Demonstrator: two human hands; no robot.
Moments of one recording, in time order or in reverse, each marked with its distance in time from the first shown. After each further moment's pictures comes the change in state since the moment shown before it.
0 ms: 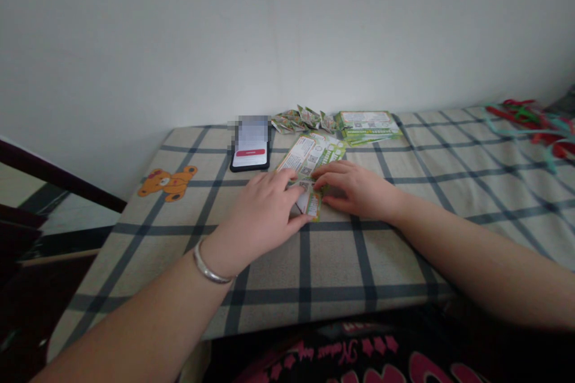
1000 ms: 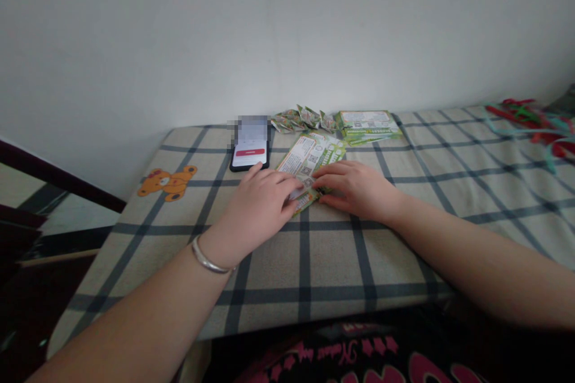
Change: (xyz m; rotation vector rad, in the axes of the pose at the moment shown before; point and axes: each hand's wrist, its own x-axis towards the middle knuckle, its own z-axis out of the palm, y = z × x) left_hand 0.008 -0.012 0.004 -0.148 -0.031 -0.048; right_hand -0.001 -0.004 0.002 -0.190 0.046 0.006
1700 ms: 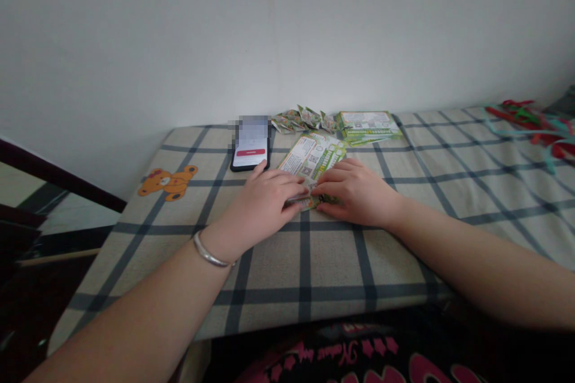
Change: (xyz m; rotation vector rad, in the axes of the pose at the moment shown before) left_hand 0.000 -0.008 0.005 -0.113 0.005 0.094; right_hand 0.002 -0.012 -0.005 -0.081 -0.043 -0.022
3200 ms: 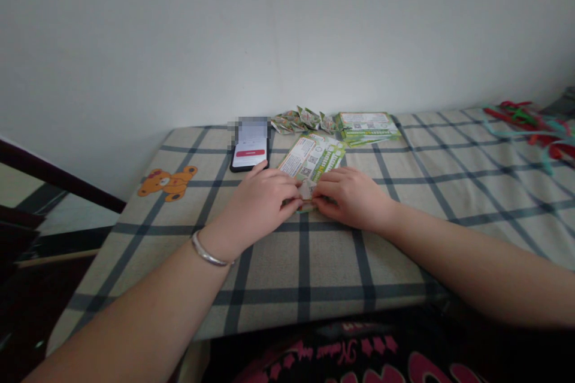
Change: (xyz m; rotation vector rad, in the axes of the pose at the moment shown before) left_hand 0.002 -0.001 -0.004 0.074 0.018 0.028; right_hand 0.005 -0.012 0.003 0.030 -0.021 0.086
